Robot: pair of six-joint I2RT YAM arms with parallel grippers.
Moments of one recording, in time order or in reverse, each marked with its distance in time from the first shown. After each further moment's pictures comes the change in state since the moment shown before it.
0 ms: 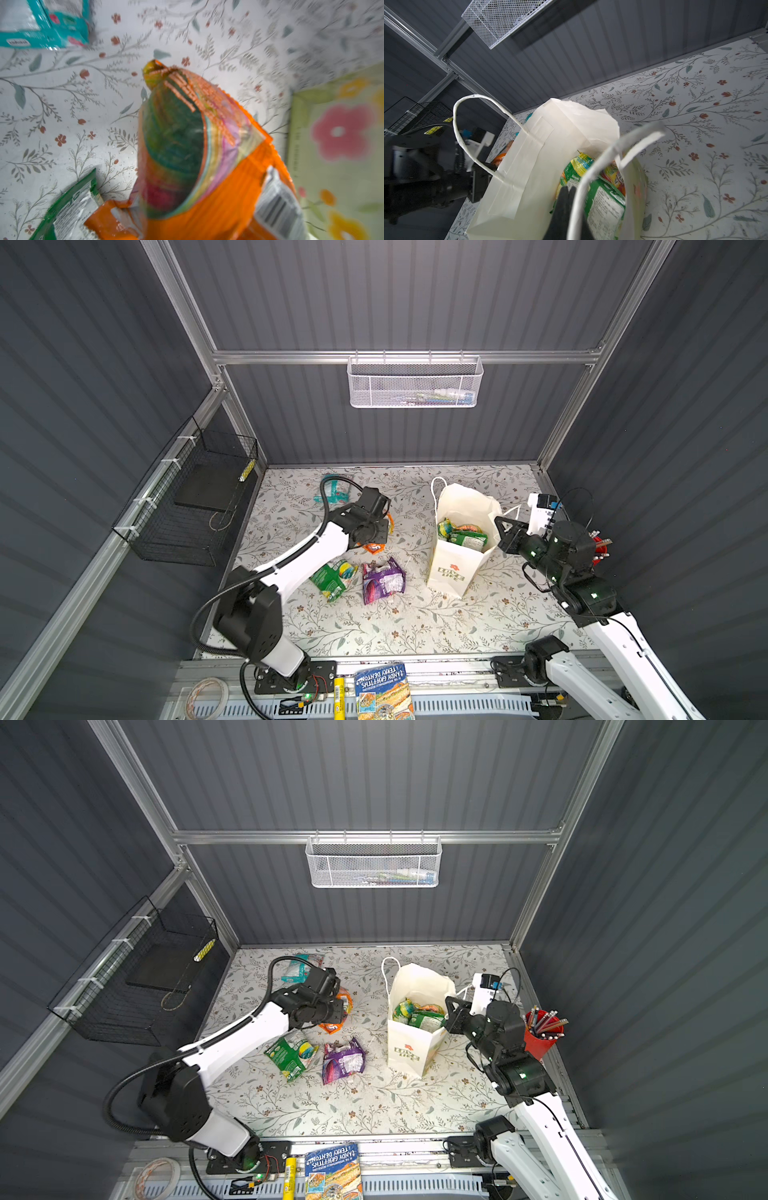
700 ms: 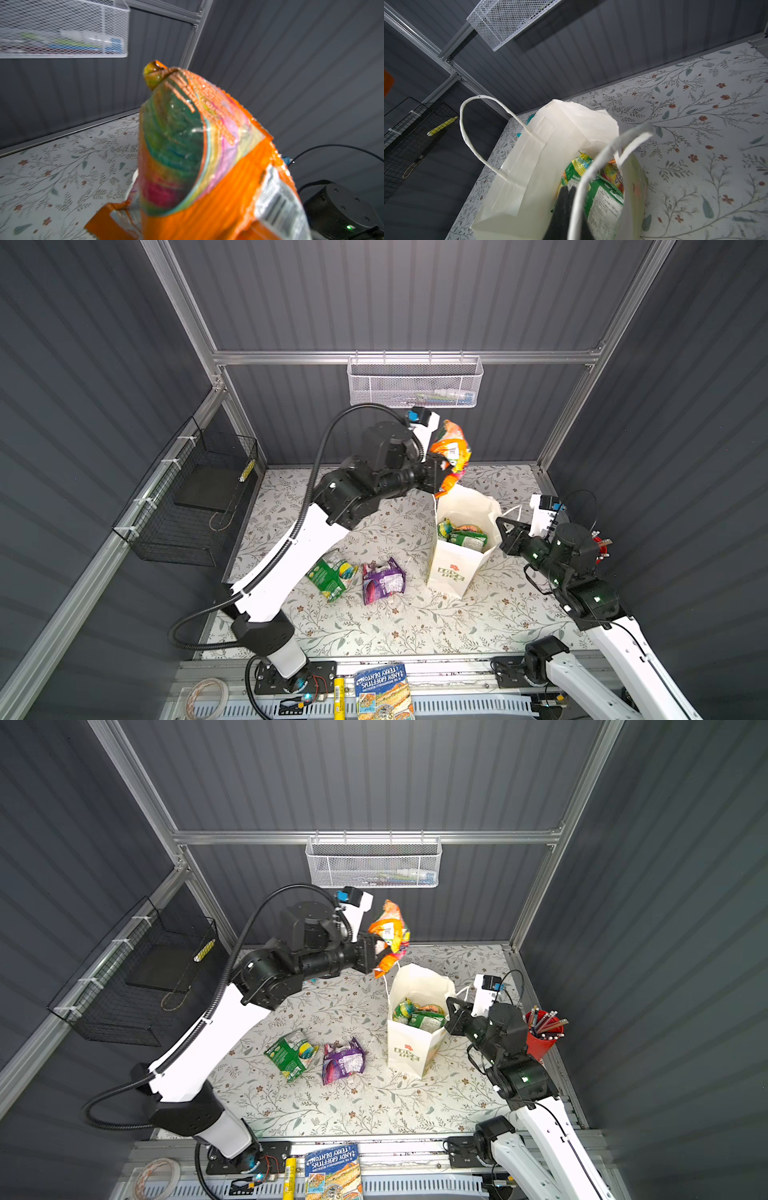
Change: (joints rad) left arm -0.280 0.207 0.924 -0.092 0.197 0.039; right arm 0.000 -0.029 0.000 -0.008 0.000 -0.005
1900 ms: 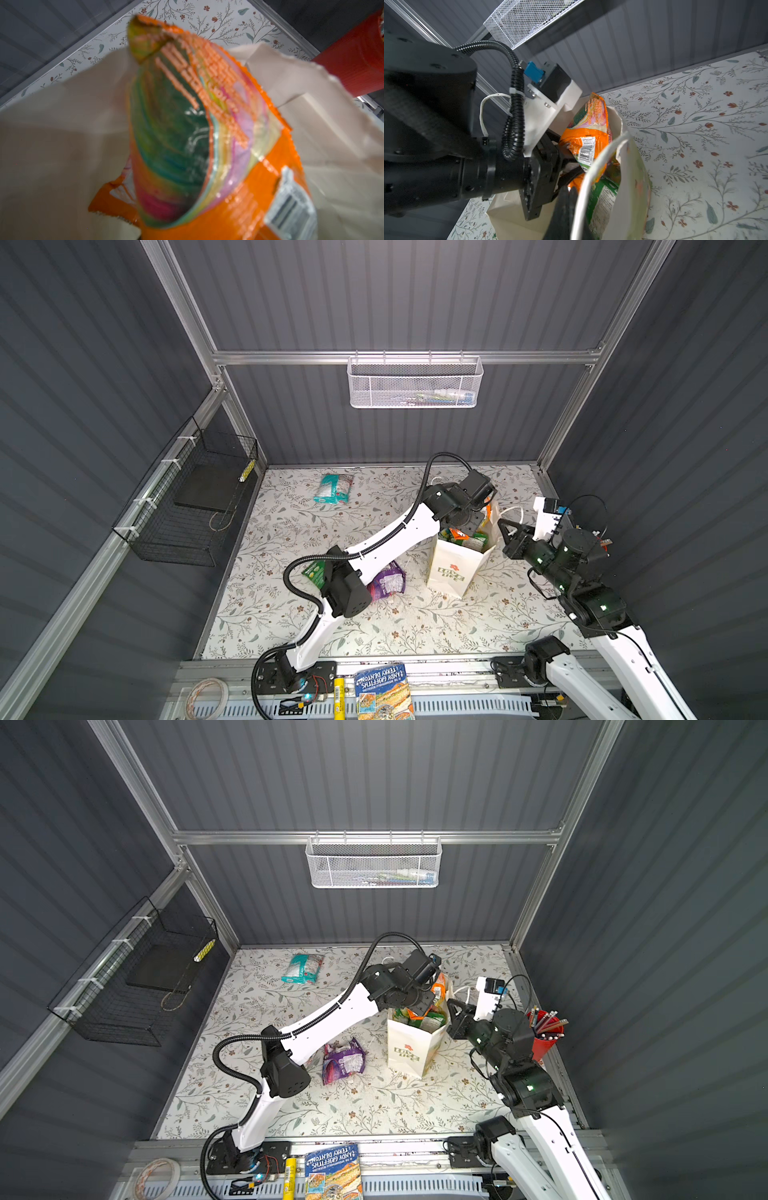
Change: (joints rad) left arm -0.108 0.551 0.265 -0.340 -0.269 0.159; right arm 0.000 -0.044 -0.005 -0.006 -0.033 -0.016
